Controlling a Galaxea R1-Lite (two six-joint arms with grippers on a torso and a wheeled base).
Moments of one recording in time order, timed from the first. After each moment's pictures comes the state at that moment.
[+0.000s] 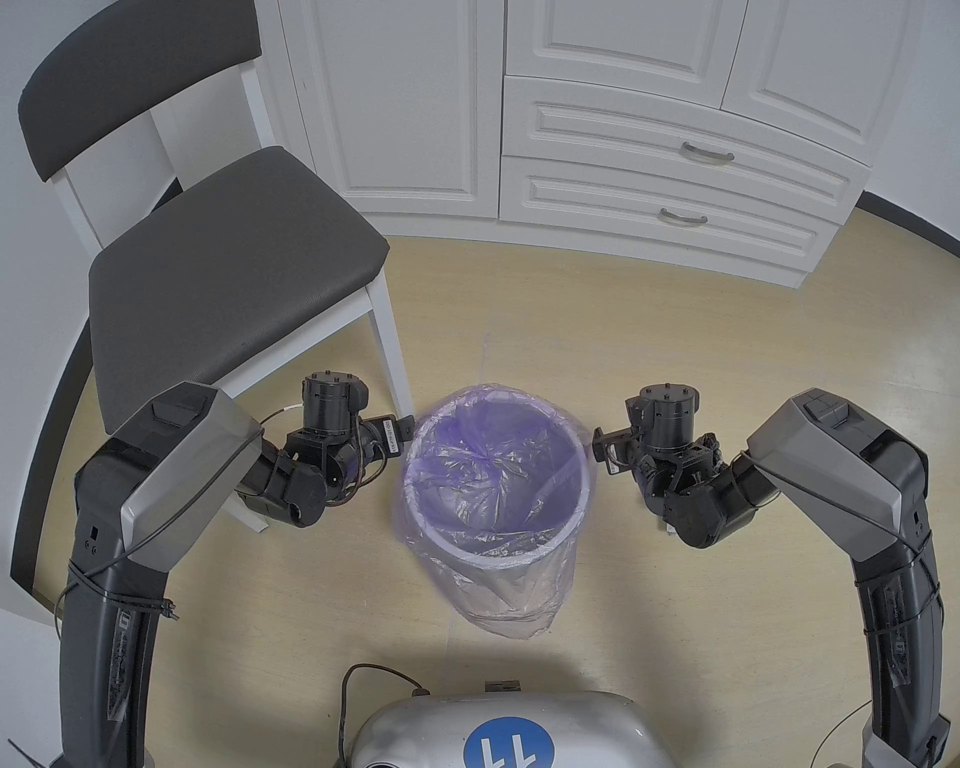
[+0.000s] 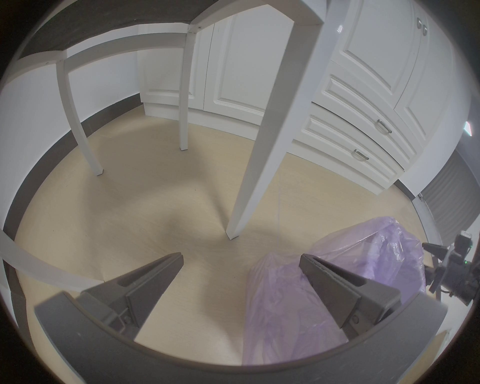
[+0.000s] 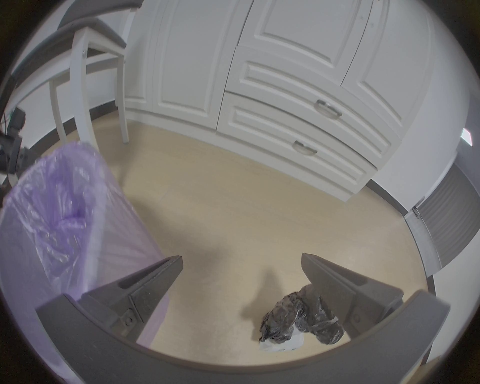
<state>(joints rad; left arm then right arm) -0.31 2.53 -1.50 -0.67 0.15 -0.32 0.39 2.49 -1.37 -0.88 -0.48 -0.21</state>
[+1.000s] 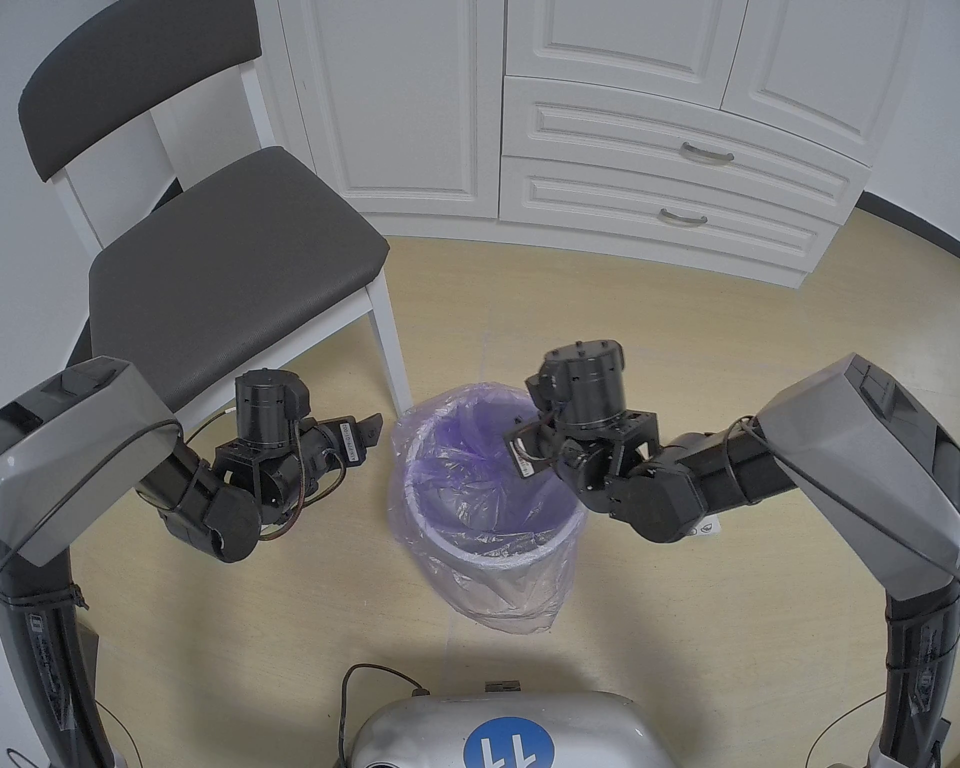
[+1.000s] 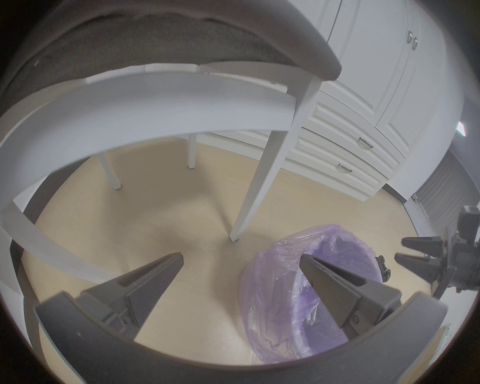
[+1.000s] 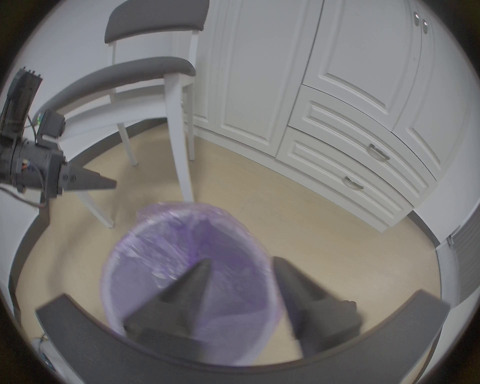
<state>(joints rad) -0.31 2.19 -0.99 -0.89 0.15 -0.30 0.66 2.29 -1.45 -0.52 -0.46 -0.21</state>
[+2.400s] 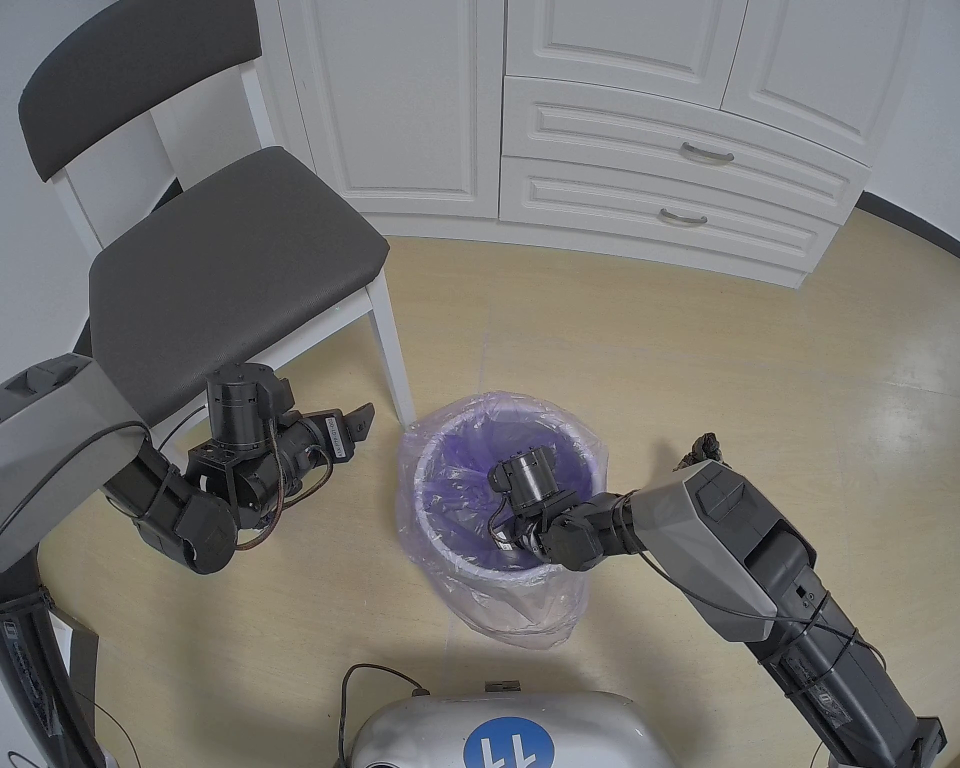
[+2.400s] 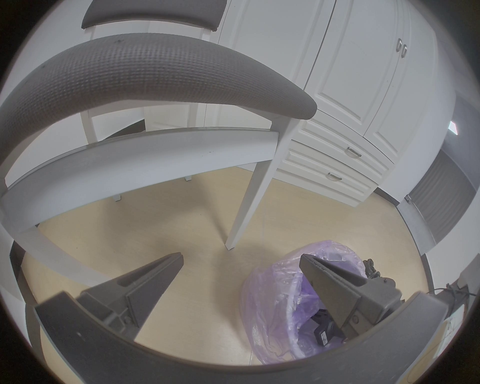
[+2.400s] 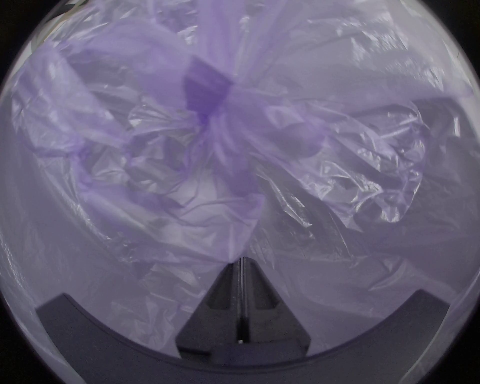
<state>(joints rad) -0.31 2.09 -0.88 -0.97 0.13 -0.28 0.61 2.82 -2.00 -0.10 -0.38 -0.13</state>
